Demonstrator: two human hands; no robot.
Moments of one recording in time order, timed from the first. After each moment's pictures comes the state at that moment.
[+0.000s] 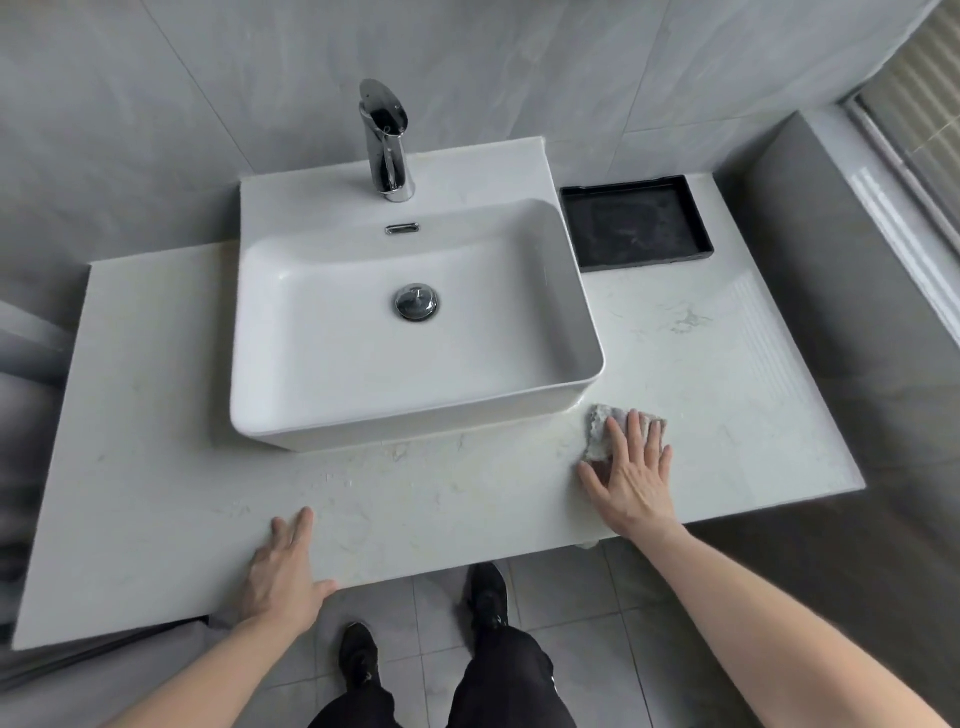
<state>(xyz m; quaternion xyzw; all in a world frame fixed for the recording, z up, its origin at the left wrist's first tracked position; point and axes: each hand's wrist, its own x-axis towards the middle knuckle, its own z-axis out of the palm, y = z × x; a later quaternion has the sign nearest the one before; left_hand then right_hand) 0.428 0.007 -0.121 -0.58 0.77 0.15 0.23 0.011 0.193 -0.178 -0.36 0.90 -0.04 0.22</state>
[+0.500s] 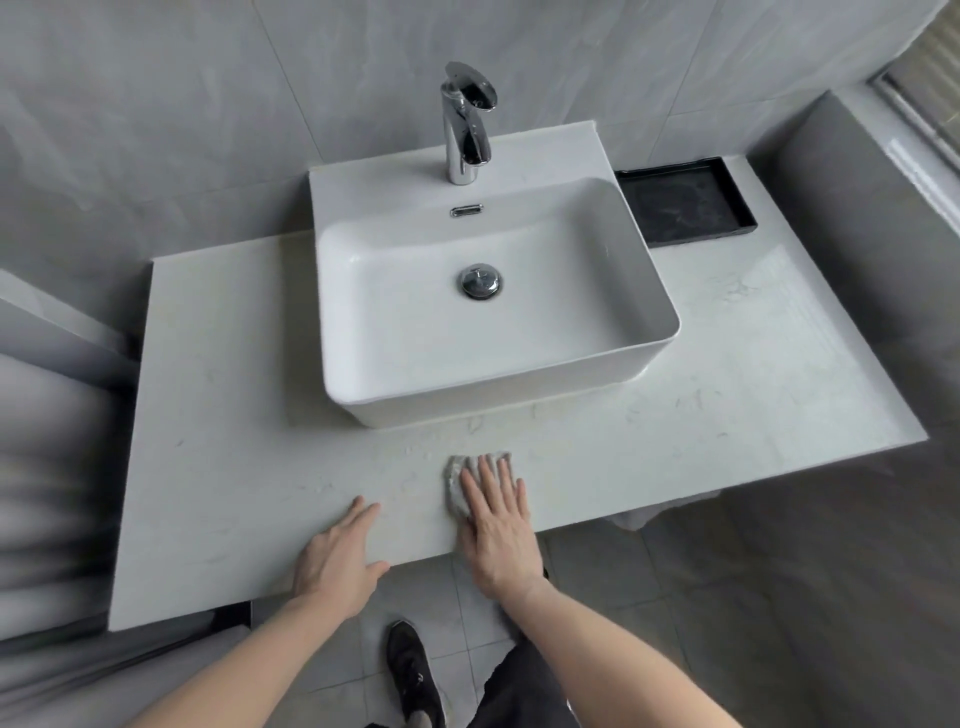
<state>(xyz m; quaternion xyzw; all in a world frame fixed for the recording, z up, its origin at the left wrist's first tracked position) 0.490 -0.018 -0.109 -0.49 0.83 0.20 0.19 0.310 0.110 -0.189 -0.51 0.82 -0.14 0.21</state>
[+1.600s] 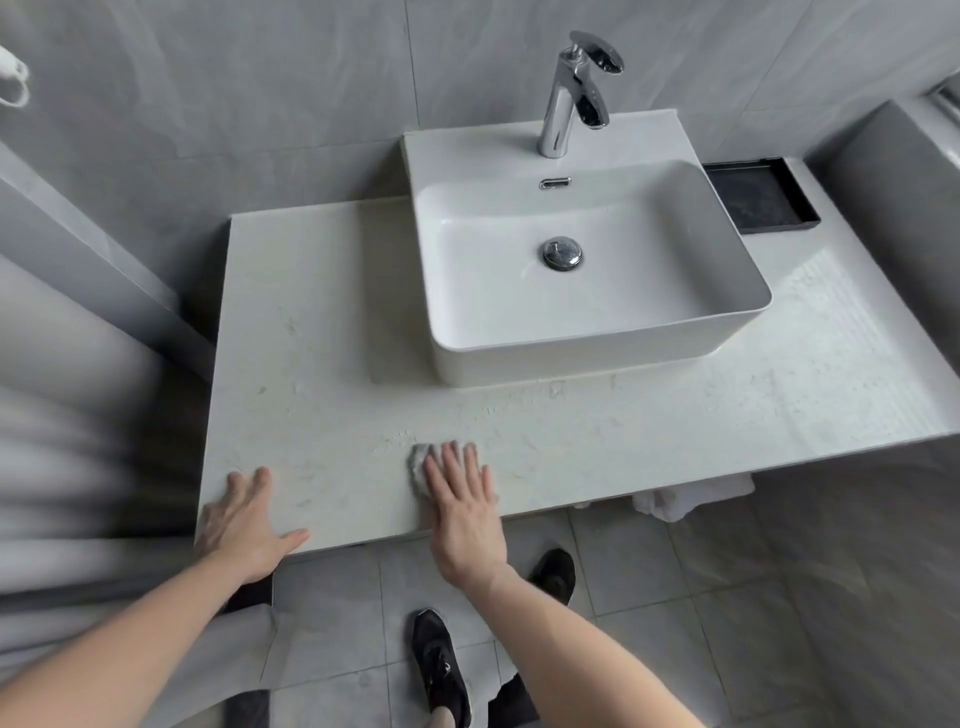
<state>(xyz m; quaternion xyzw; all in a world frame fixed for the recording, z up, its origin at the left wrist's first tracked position) 0.695 -0.135 -0.145 -0.59 0.76 0.14 0.23 0.465 0.040 -0.185 -0.53 0.80 -0.17 0.21</state>
